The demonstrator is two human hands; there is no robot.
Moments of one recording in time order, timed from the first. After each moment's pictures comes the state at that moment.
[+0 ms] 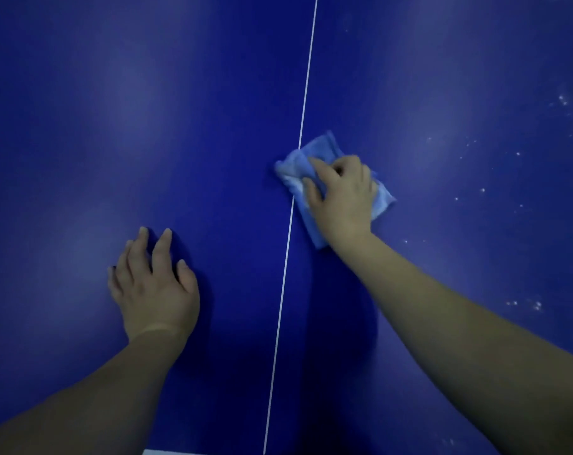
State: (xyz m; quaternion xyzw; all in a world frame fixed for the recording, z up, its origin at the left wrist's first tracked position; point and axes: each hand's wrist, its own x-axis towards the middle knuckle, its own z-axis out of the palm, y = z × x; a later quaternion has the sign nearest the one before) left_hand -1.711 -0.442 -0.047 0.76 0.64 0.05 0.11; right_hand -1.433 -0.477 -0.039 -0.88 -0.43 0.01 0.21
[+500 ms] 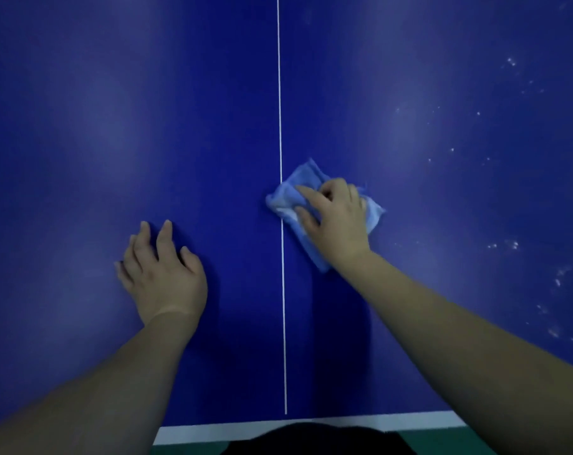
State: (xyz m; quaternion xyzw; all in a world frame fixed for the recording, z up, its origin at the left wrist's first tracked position) left_hand -1.712 -0.442 -0.047 0.77 0.62 0.07 0.11; right_hand -1.474 -0.545 -0.034 -0.86 -0.47 0.02 0.21
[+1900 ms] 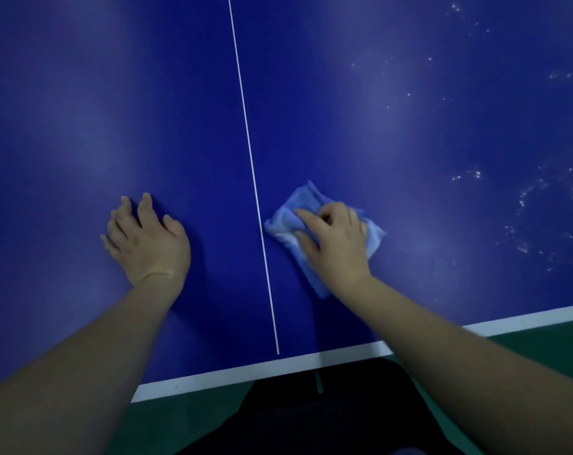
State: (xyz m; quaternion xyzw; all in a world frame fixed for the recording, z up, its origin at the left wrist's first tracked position) left_hand -1.716 -0.441 -0.050 0.80 0.59 0.08 0.09; right_hand -1.543 -0.650 -0.036 -0.88 -0.41 0.00 0.22
